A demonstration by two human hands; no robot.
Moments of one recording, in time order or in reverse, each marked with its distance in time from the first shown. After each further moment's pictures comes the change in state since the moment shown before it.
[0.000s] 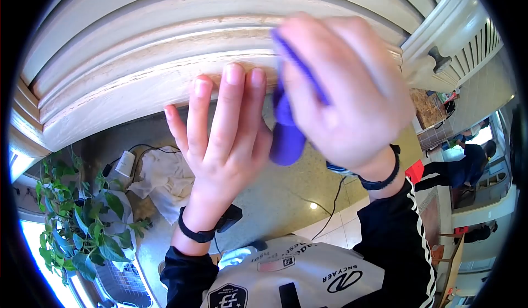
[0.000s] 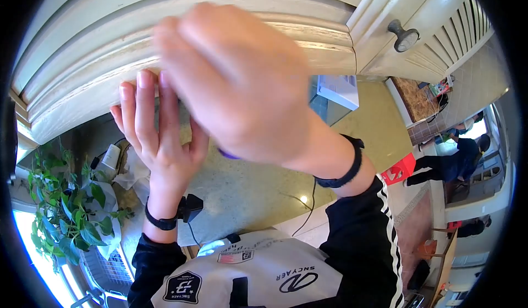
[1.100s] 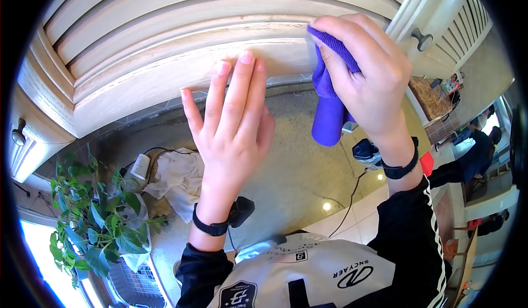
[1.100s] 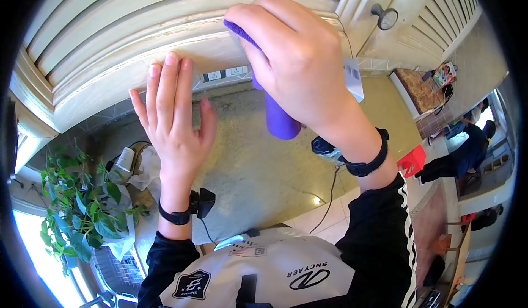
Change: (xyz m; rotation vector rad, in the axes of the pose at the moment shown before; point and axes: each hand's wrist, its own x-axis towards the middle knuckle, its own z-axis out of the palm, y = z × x) left_hand 0.005 -0.011 -0.019 -0.115 -0.108 -0.047; right_hand 0.000 0.003 -0.027 -0.097 -0.082 0.095
